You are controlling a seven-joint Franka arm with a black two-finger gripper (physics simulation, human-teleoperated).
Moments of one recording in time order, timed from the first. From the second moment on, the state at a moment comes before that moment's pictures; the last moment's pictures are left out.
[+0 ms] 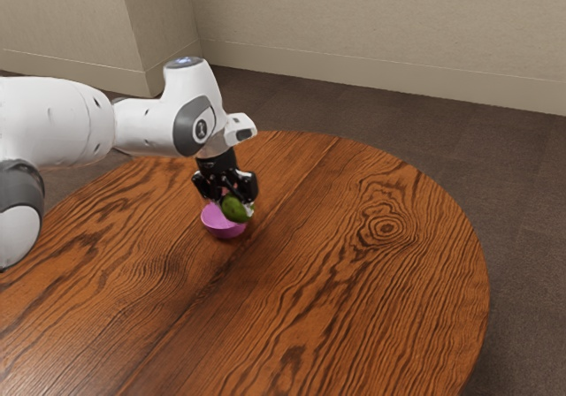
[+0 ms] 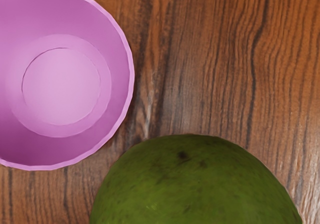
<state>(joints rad) -0.55 0.39 0.59 -1.80 -0.33 2.19 0.04</state>
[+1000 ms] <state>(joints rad) -0.43 0.63 0.60 -1.61 -0.43 2.19 0.04</state>
